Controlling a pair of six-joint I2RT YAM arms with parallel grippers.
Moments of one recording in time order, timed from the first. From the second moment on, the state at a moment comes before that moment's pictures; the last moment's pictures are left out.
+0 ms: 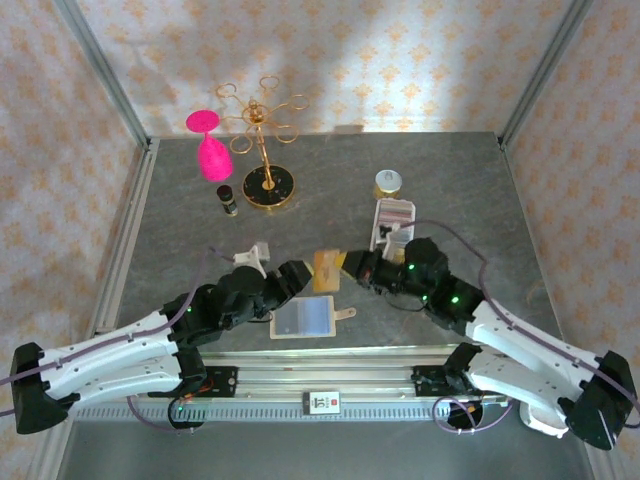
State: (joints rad) left arm -1.01 0.82 0.63 -0.33 -0.23 -1.38; right arm 0.82 0.88 0.56 0.03 -0.33 1.24
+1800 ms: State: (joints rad) left arm -0.90 1.27 0.54 -0.50 -0.10 -1.12; right arm 1.01 1.45 0.40 0.52 -0.11 1.14
